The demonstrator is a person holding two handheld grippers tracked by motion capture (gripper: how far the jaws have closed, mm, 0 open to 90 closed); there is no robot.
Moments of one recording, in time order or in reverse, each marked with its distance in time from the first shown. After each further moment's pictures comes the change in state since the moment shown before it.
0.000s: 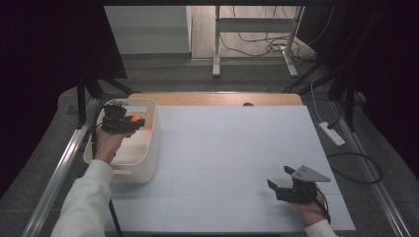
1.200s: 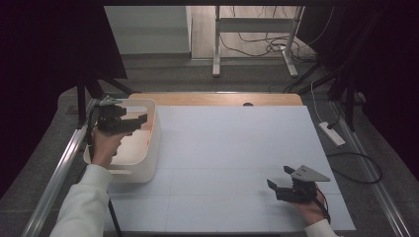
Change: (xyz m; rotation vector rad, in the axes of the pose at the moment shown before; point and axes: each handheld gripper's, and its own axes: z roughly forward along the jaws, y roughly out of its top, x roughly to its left) left arm -0.015 -0.002 -0.032 -0.211 -0.071 0.009; right arm -0.001 0.000 0.001 0.001 0.002 -0.003
